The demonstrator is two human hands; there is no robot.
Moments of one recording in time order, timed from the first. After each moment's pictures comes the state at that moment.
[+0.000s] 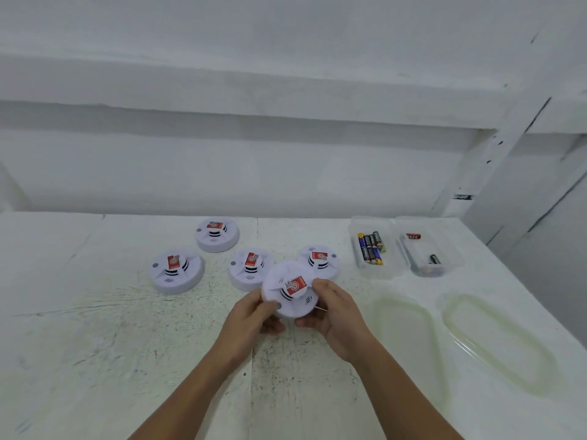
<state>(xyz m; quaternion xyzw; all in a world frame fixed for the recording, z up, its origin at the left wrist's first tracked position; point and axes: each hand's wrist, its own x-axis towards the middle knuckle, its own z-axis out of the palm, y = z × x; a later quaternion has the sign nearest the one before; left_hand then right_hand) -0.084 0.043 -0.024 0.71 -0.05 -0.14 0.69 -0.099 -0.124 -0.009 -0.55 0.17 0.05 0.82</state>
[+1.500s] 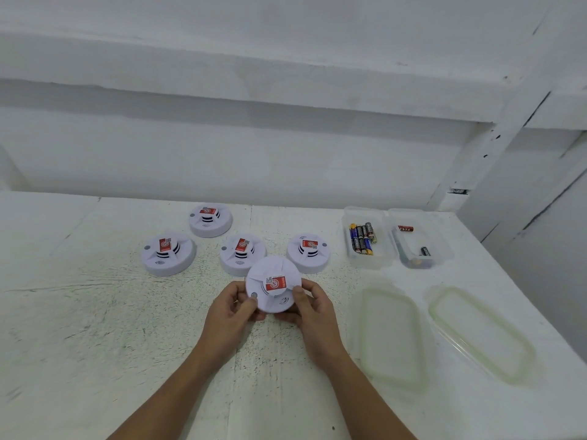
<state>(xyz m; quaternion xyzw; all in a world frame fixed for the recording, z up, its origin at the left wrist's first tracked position) -0.098 0.039 -0.053 0.69 -0.01 -0.06 0.72 -0.116 -0.116 -0.054 -0.63 0.11 -0.03 0.76</state>
